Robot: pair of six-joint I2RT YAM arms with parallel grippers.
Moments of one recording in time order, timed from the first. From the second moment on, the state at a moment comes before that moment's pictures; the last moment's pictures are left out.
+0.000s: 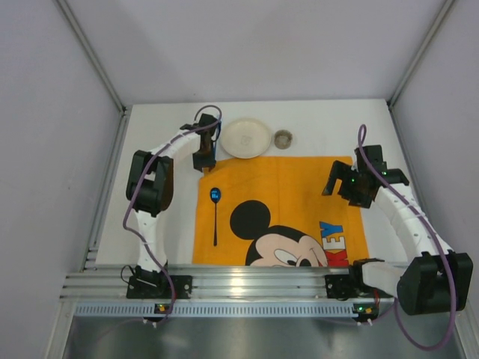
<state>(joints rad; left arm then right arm) -0.31 2.10 1.62 -0.74 -0.20 -0.41 0.09 1.15 0.90 -0.81 -0.09 0.43</state>
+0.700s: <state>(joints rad) -0.25 2.24 1.81 -0.75 -0.23 -0.35 0.08 1.17 0.91 -0.83 -0.06 0.38</state>
